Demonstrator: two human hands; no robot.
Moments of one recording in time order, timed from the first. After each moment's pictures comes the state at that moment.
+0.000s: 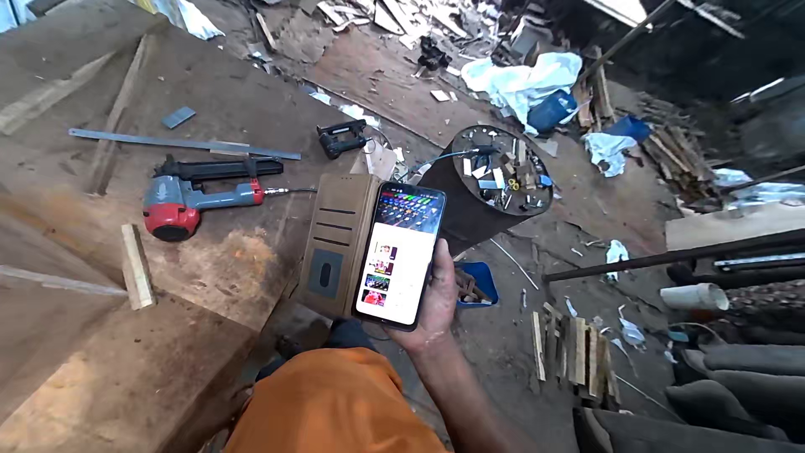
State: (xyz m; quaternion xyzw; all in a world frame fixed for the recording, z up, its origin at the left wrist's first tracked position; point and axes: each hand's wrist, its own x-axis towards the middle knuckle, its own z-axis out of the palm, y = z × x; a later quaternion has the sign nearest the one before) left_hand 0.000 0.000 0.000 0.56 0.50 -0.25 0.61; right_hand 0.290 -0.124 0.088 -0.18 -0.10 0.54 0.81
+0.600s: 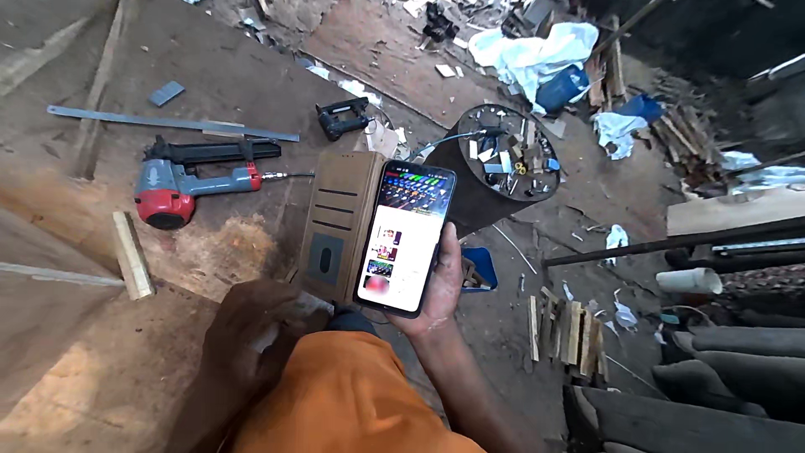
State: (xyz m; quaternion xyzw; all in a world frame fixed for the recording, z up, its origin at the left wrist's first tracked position) left_hand 0.081 0.032 0.040 0.85 0.17 0.31 0.39; right_hand 0.299 -0.100 0.086 -0.17 -0.07 0.50 0.84
